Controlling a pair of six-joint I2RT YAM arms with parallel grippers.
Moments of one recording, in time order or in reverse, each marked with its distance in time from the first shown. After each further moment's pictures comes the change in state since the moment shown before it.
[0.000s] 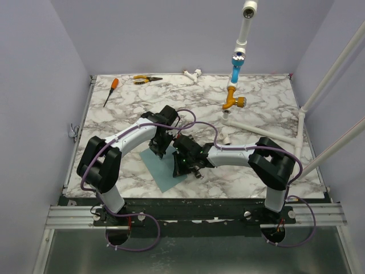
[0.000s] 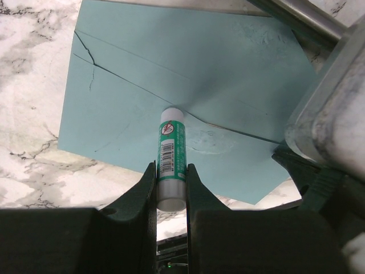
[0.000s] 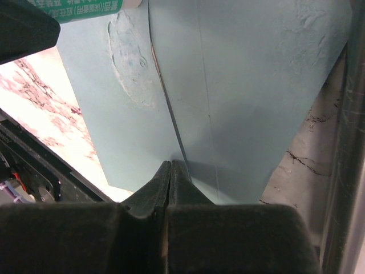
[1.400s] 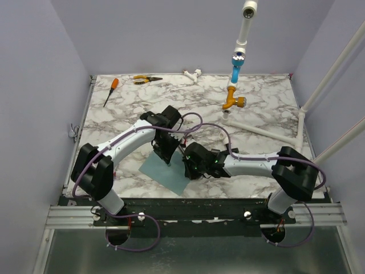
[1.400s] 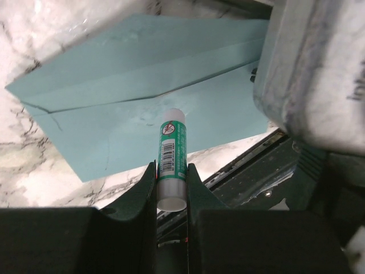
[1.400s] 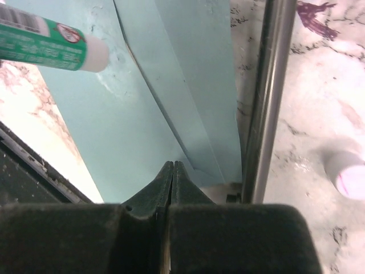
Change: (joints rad) left arm -0.039 -0.077 0.044 -0.115 0.172 0.086; right arm 0.034 -0.214 -0.211 0.076 0.153 -0.227
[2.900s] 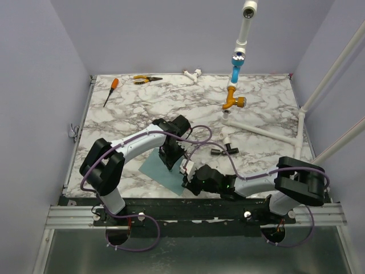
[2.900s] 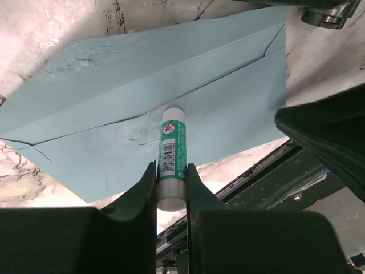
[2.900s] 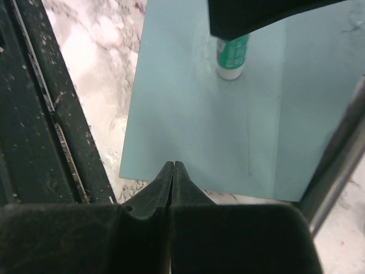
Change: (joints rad) left arm -0.106 0.073 -0.045 0.064 -0.051 0.087; right arm 0.159 -0.146 -0.394 0.621 0.025 -0.408
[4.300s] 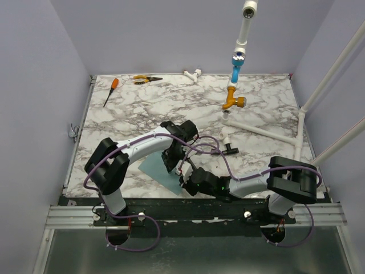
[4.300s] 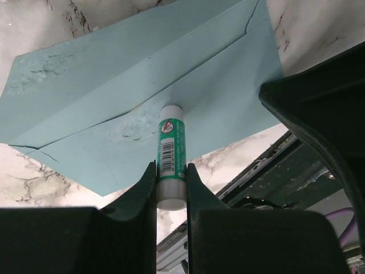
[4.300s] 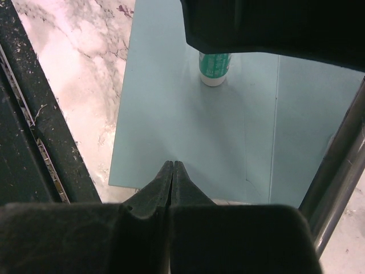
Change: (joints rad) left arm -0.083 0.034 0.039 -0.076 -0.064 0.138; right arm 0.050 0.106 0.048 0.017 0.121 -0.009
